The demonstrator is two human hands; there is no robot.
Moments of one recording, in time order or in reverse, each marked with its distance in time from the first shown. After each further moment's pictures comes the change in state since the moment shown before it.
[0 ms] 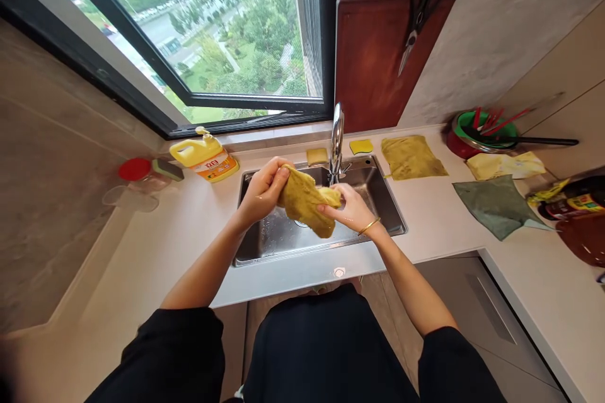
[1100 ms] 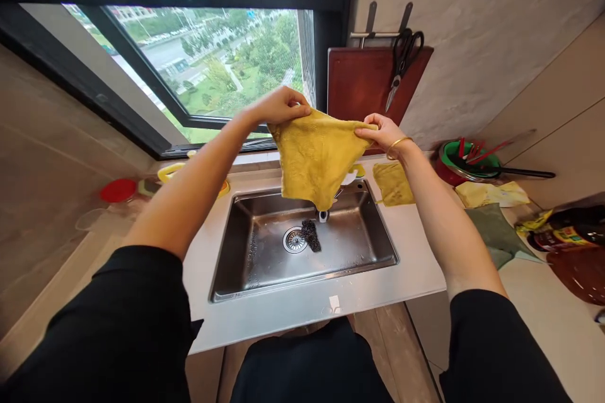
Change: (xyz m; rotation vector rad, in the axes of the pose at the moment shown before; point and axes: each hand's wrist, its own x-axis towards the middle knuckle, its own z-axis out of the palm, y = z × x) left_hand 0.250 -0.033 -0.032 0.174 -0.195 0.027; right_hand 0.167 -0.044 -0.183 0.167 0.214 0.066
